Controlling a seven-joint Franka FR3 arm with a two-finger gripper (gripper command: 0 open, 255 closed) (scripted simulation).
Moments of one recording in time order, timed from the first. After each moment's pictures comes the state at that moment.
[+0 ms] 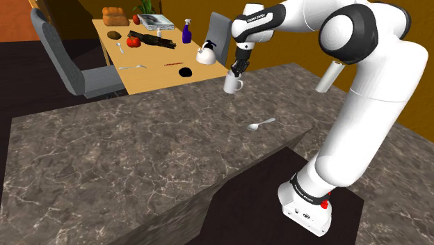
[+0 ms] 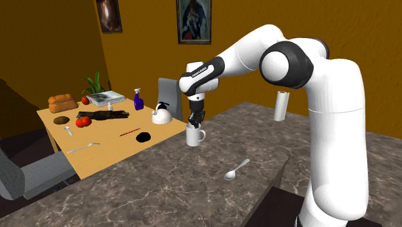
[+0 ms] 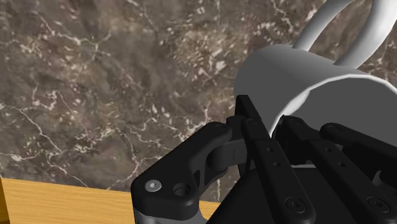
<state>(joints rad) -0.11 0.27 -0.30 -1.83 0.07 2.05 -0.36</state>
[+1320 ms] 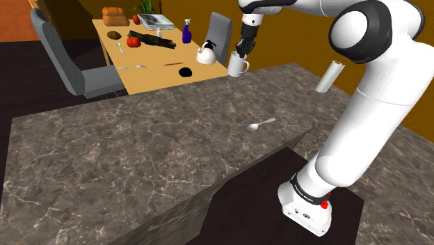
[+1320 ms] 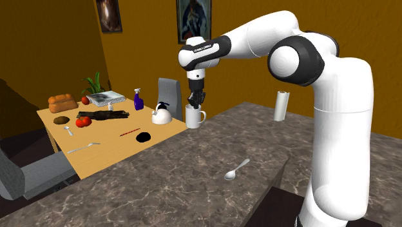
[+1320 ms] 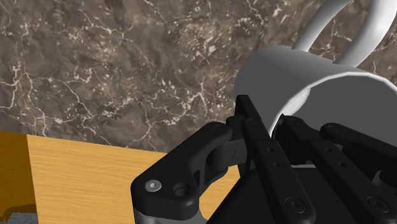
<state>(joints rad) -0.10 0.20 -0.30 -1.65 0.05 1.80 -0.34</state>
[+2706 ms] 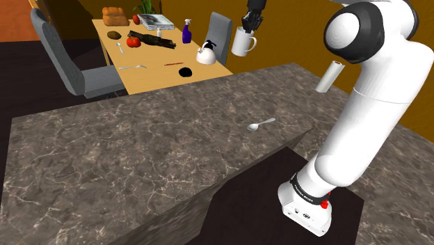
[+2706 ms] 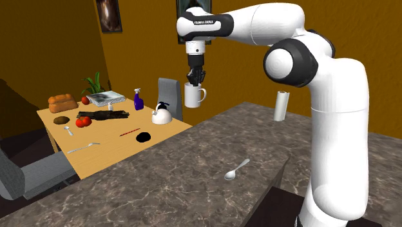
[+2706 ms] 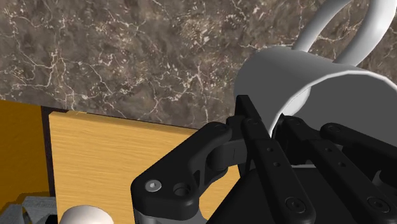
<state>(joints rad) -0.12 0.24 -0.31 -1.32 0.06 1.51 -0.35</state>
